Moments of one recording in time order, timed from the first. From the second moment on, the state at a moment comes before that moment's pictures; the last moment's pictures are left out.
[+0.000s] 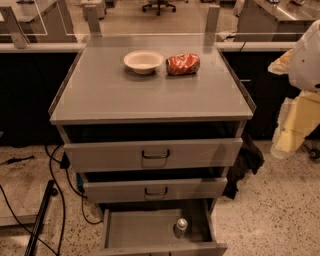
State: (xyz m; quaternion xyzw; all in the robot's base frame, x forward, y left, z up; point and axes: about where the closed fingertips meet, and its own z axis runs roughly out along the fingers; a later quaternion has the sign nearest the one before) arm 0.438 -0.217 0.976 -0.60 0.78 -0.03 0.16
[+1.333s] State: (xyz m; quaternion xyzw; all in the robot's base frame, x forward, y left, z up) arm 0.443 -0.213 0.938 -0.58 0.79 -0.02 0.18
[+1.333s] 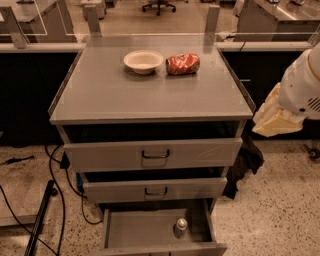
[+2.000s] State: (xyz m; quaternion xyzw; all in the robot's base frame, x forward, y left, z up) arm 0.448 -0.196 0.822 -0.53 0.82 0.03 0.22
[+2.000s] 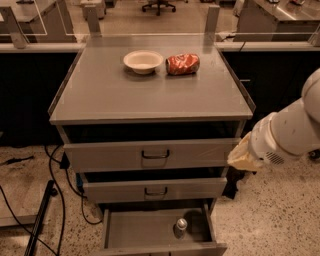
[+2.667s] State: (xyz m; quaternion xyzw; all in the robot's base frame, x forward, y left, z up) arm 0.456 -0.197 0.807 -0.53 0.82 0.02 0.23
